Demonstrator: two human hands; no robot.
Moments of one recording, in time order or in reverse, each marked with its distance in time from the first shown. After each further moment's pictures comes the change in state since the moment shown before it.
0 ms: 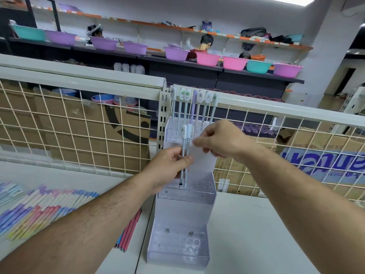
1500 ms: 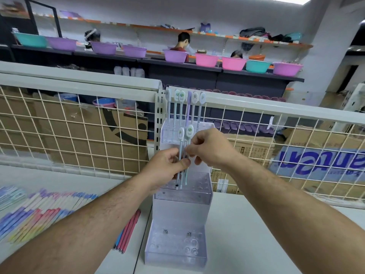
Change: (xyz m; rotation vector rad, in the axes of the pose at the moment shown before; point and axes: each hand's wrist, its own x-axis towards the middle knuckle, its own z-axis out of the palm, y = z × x) left_hand 0.007 -0.009 0.003 0.036 0.020 0.055; right_hand -0.004 0.007 0.023 0.064 0.080 0.005
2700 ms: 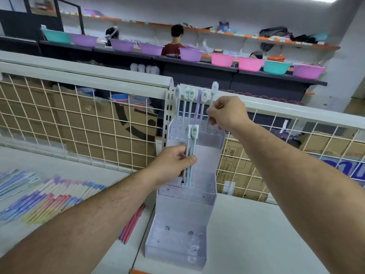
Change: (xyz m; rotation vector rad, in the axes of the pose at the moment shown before) left_hand -0.002 0.006 0.004 0.109 0.033 -0.035; right_hand 0.074 -0.006 -0.037 -0.001 0.313 -0.041
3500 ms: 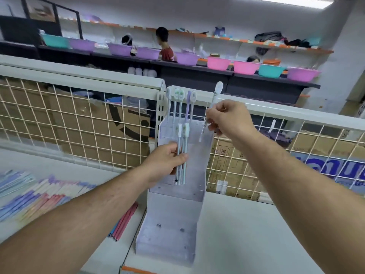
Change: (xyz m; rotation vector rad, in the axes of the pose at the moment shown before) left_hand -0.005 0.009 0.012 -0.030 0.054 -0.017; right_hand -0.050 0.004 -0.034 0.321 -0.039 0.003
